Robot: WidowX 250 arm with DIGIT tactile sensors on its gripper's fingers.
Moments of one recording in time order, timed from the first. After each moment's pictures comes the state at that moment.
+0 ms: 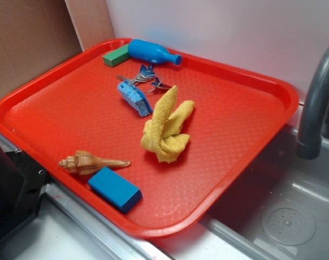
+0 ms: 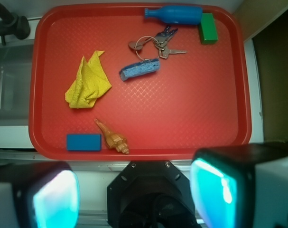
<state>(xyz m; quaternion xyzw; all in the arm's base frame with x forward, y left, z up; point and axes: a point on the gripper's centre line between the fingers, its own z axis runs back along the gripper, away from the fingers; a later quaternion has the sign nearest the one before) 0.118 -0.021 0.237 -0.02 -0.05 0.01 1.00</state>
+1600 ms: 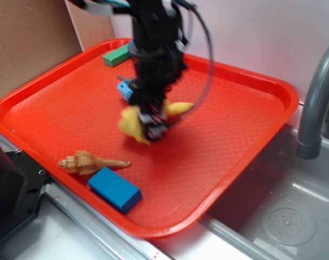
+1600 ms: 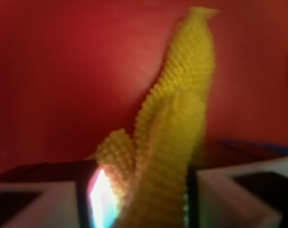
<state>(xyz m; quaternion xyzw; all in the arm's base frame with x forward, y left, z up) 0.222 -0.062 0.047 0.02 0.03 -0.20 0.98</state>
